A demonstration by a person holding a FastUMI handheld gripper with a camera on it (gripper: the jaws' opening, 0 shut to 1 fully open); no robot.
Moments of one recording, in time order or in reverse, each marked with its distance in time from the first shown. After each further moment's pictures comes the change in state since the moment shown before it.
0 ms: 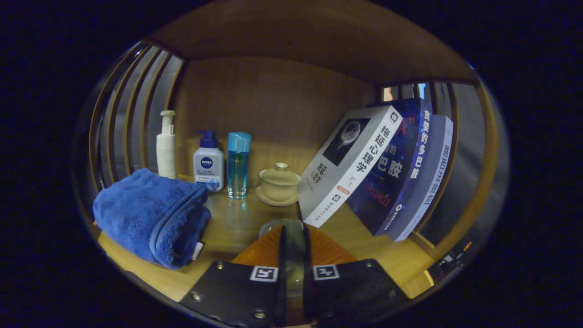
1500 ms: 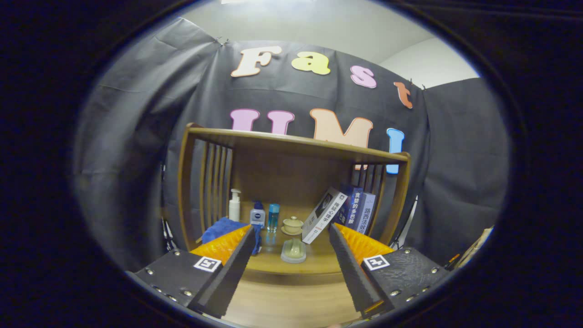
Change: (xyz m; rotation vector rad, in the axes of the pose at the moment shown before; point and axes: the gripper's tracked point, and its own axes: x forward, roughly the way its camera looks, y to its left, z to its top) arm -0.345 -0.041 0.106 0.067 -0.354 0.139
